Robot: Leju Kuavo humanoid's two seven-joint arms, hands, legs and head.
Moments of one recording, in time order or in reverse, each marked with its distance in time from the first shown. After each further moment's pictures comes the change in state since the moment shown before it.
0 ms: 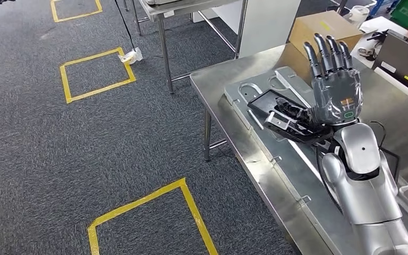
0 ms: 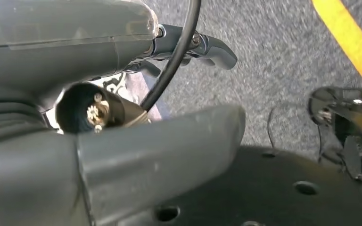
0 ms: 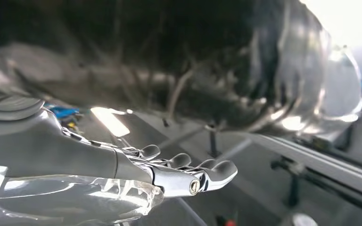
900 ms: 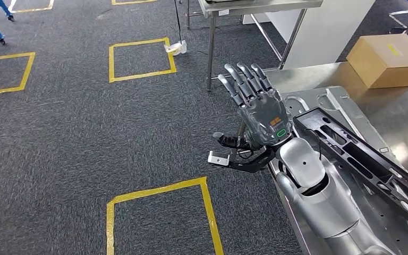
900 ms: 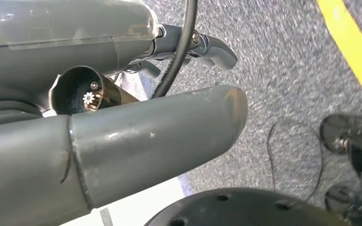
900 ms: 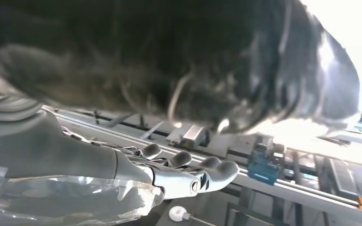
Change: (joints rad) left arm -0.008 0.003 -0.073 0.000 -0.122 0.024 -0.005; right arm -0.020 0.087 0.324 -0.057 0.058 0.072 0.045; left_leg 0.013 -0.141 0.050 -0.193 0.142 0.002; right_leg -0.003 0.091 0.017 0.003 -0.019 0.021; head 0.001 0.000
